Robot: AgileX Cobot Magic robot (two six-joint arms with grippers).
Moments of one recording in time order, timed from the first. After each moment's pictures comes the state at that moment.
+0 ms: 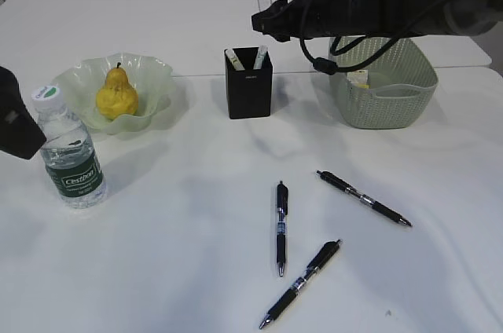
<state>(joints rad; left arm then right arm) -0.52 1.27 -1.17 -0.01 1.15 -0.03 0.19 2.23 -1.76 1.59 0.48 -1.62</state>
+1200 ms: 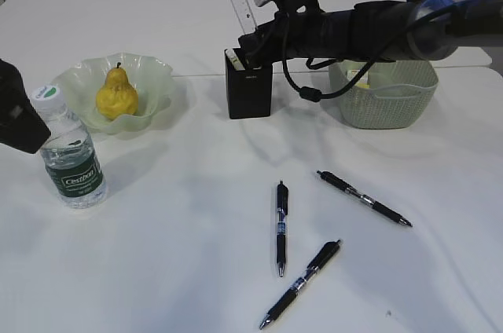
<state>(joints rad) -0.52 1.27 -1.17 -0.01 1.13 -0.03 0.26 2.31 -1.77 1.80 0.40 -2.12</state>
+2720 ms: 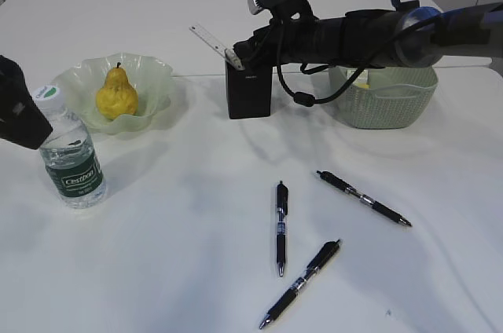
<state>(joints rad) -0.52 1.27 -1.17 -0.01 1.11 -0.03 0.26 2.37 -1.83 1.81 0.39 -2.14</state>
